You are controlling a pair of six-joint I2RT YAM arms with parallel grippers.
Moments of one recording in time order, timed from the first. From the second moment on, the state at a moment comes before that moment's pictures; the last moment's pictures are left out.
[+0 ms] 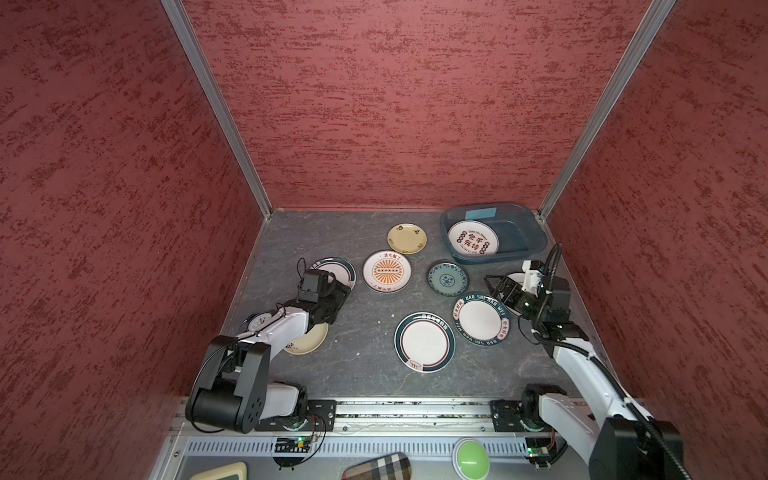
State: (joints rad) left arm -0.18 1.35 0.56 -0.10 0.18 -1.21; right arm -0.07 0.96 0.45 0.01 -0.47 0.59
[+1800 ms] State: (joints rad) left arm -0.12 1.55 0.62 0.03 0.07 -1.28; right arm -0.07 0.96 0.45 -0.03 -0.46 0.58
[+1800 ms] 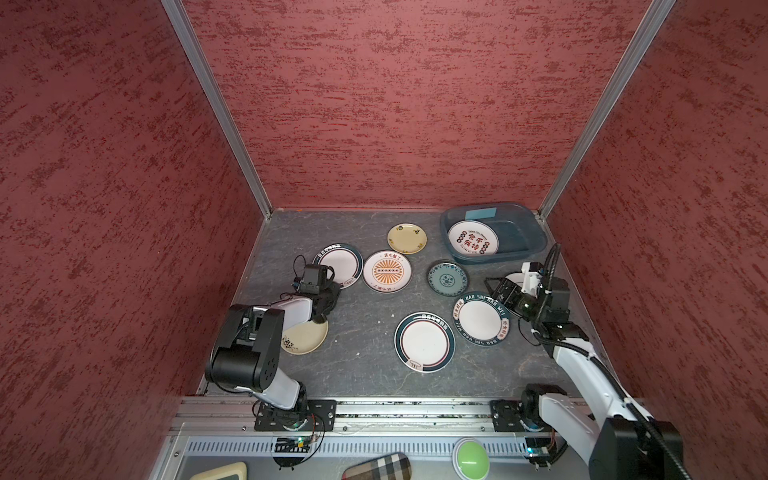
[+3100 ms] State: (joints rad) left arm -0.09 1.65 0.69 0.12 -0.02 -1.24; right arm -0.07 1.00 0.45 -0.03 -0.44 0.58
